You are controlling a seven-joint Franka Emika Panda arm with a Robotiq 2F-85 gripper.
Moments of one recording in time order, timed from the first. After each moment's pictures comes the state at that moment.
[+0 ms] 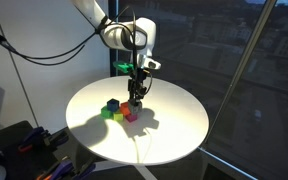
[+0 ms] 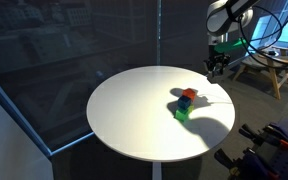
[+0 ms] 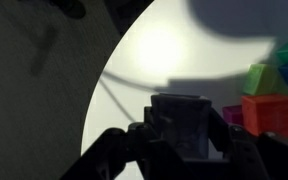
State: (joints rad) arm -0.10 0.30 -0.15 -2.03 -0.09 2.11 0.27
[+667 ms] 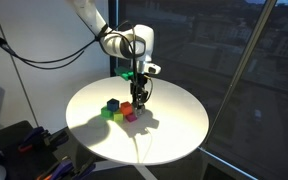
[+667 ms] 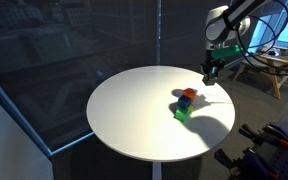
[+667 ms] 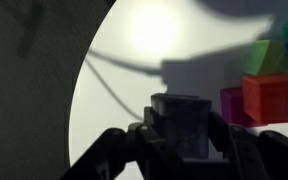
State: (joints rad) arm -0.10 0.35 -0.15 -2.06 -0.09 2.28 0.27
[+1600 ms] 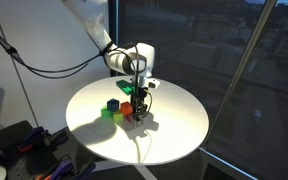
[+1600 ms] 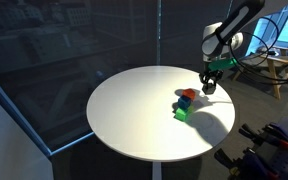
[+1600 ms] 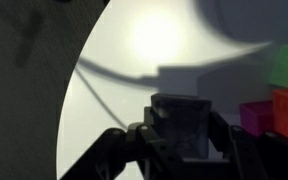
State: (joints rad) arm -0.11 0.49 -0.15 -2.03 -0.07 2.34 0.27
